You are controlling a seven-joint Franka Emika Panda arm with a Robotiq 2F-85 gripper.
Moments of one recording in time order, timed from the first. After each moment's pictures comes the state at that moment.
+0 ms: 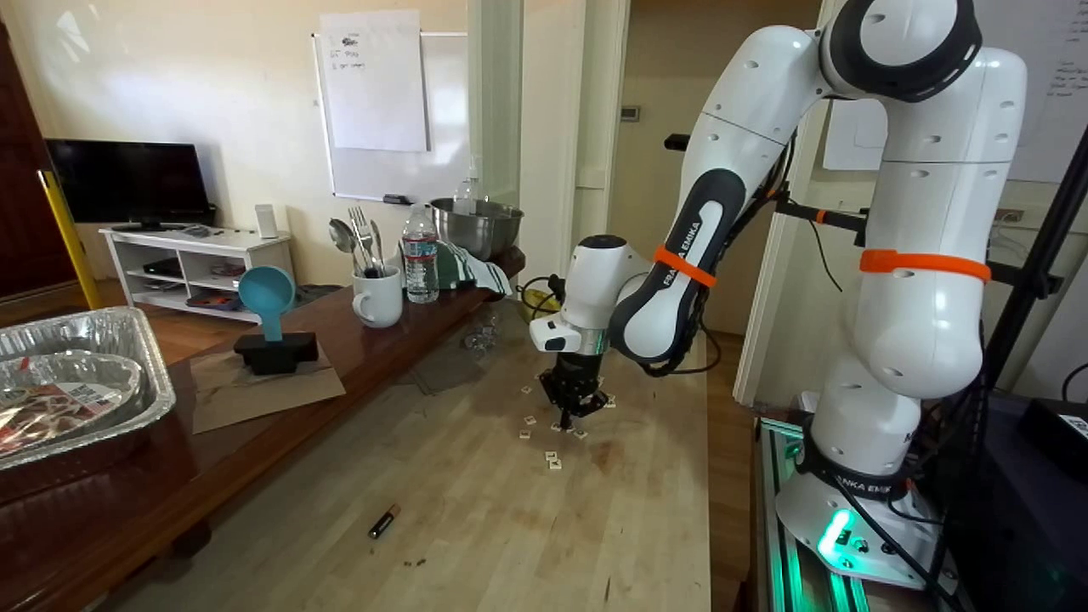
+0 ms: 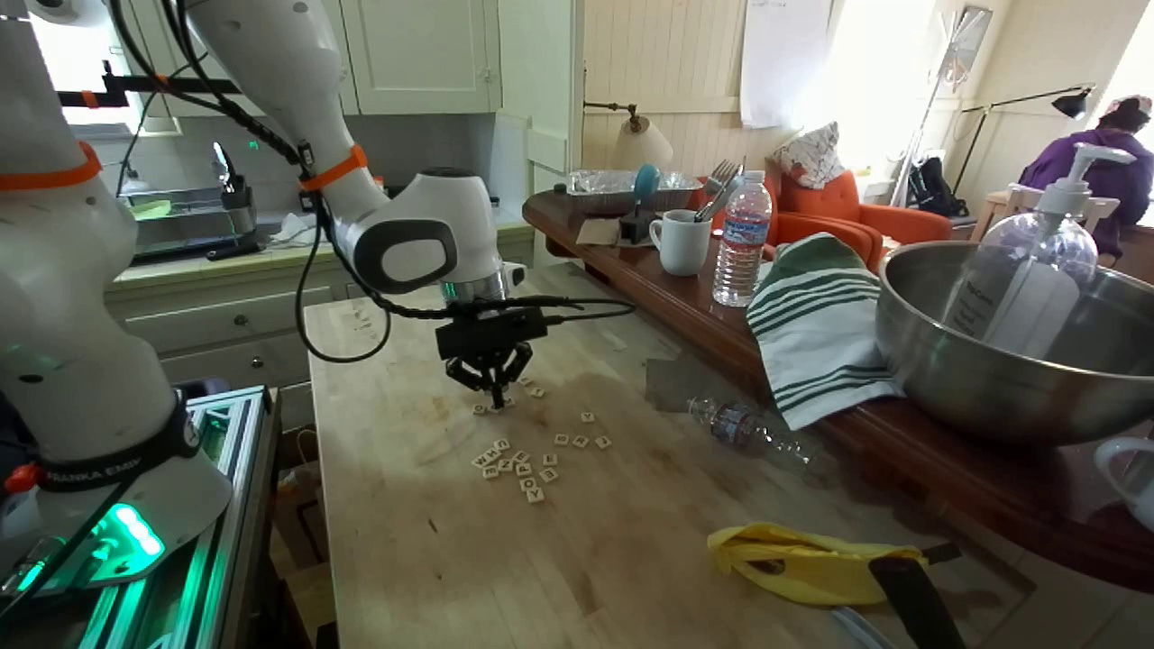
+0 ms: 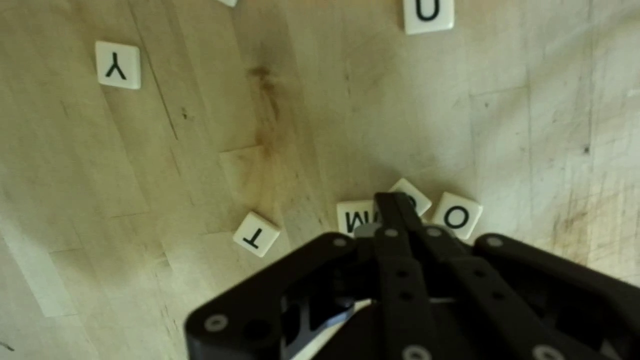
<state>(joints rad) -0.04 0.06 0.04 -2.74 -0.18 2.93 -1.30</state>
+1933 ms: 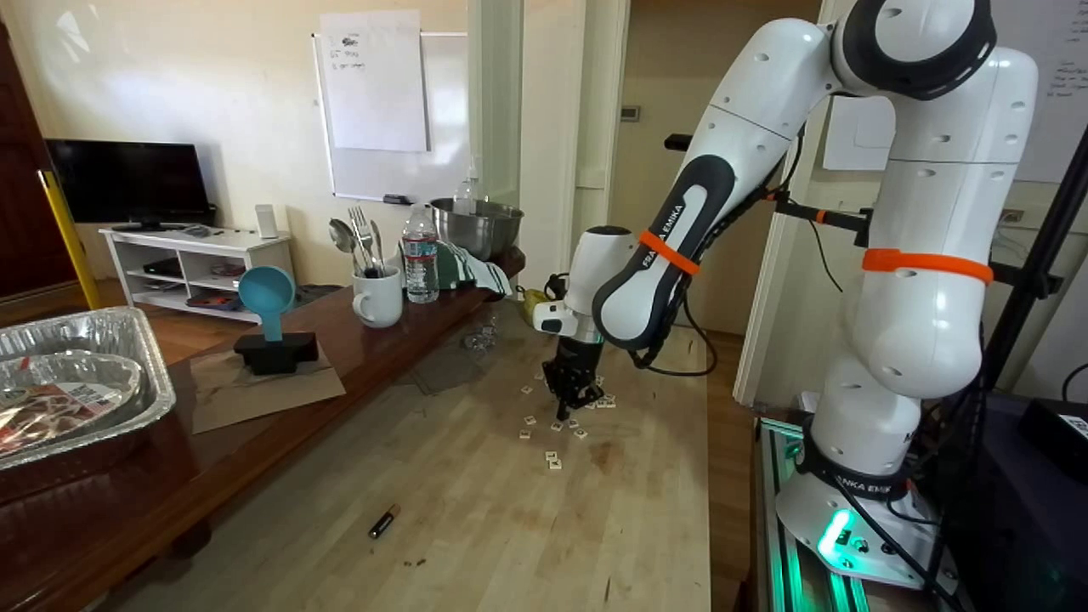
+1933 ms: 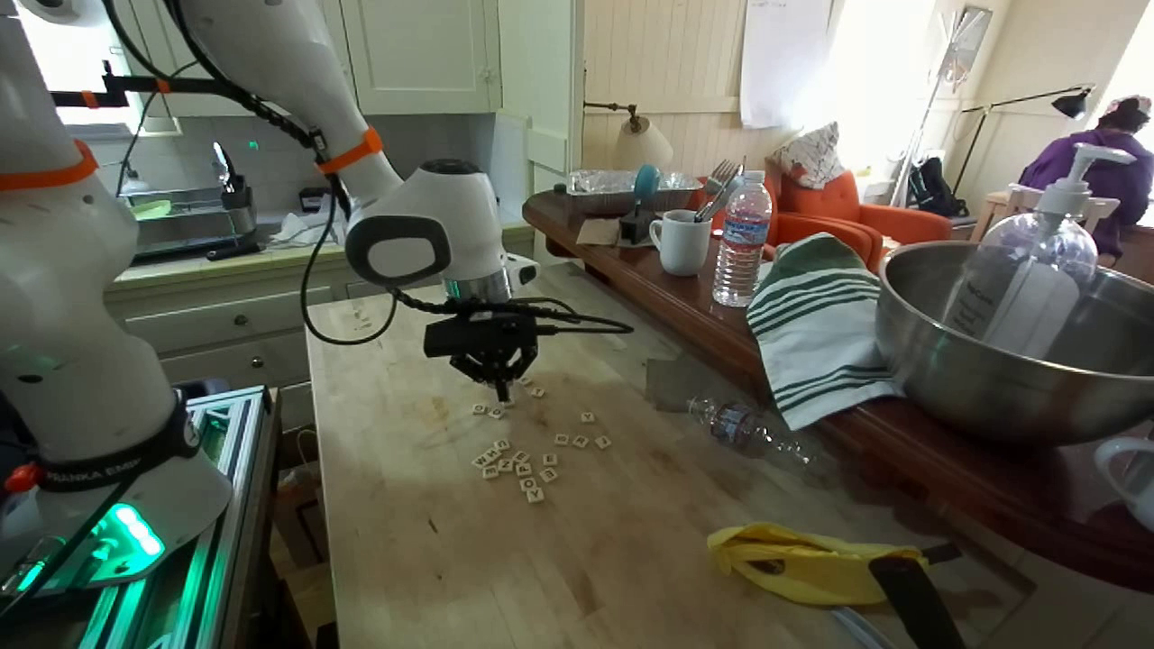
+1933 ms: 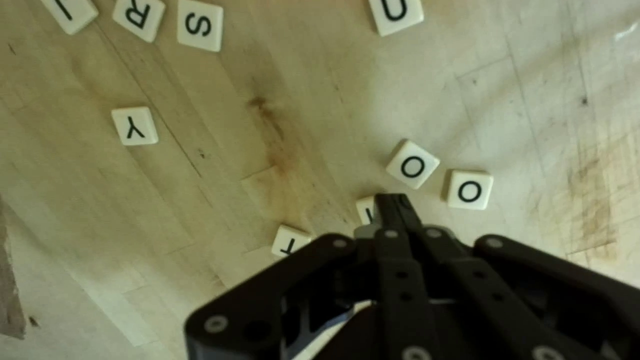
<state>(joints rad) -0.04 0.02 0.05 -2.74 0.11 2.92 -1.32</state>
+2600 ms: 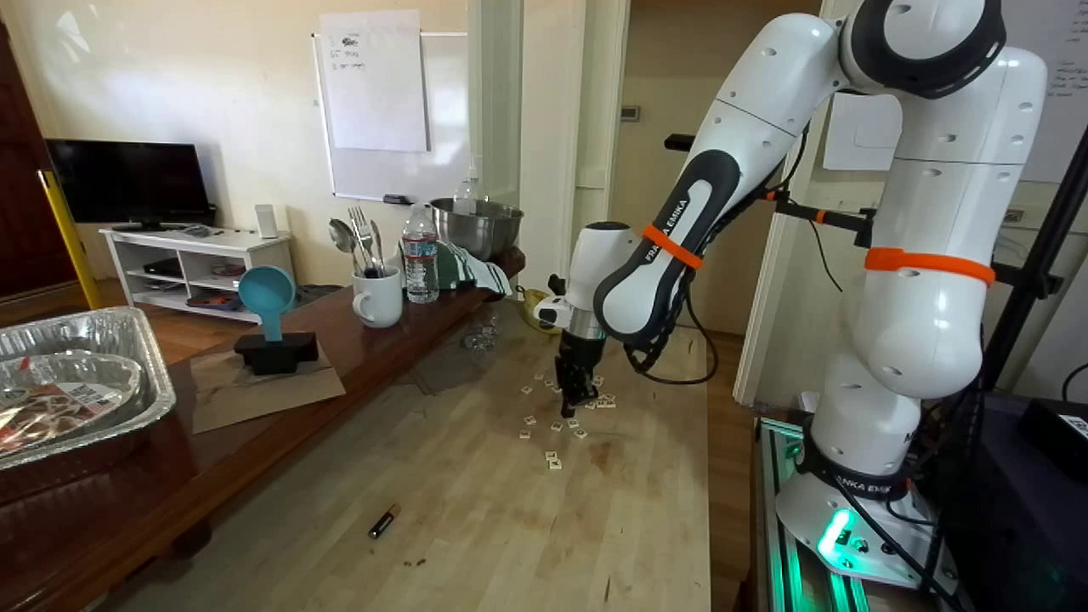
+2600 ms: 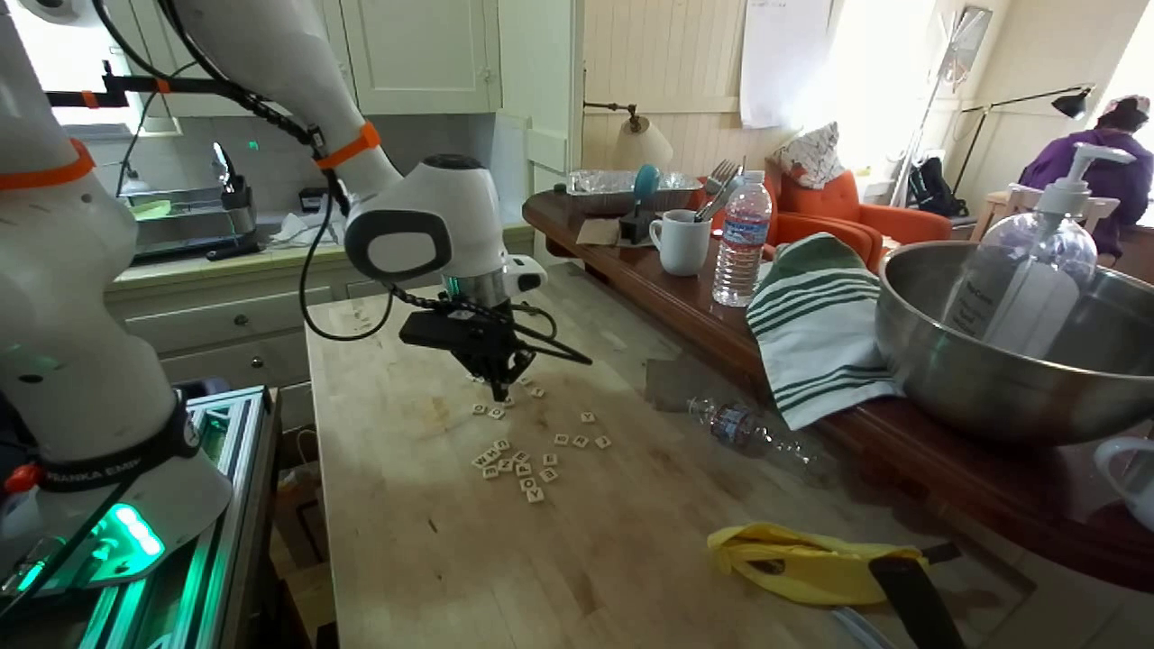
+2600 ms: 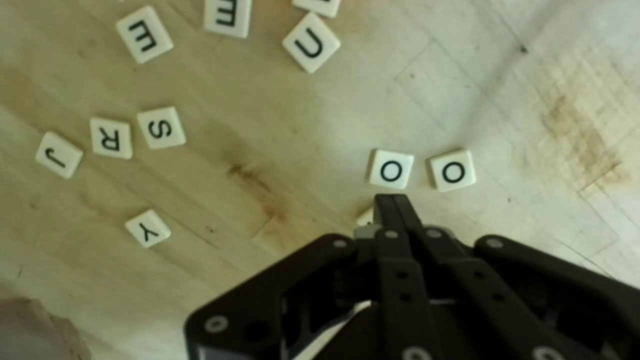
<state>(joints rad) -0.04 0.00 0.03 -2.74 0.08 2.87 -0.89</state>
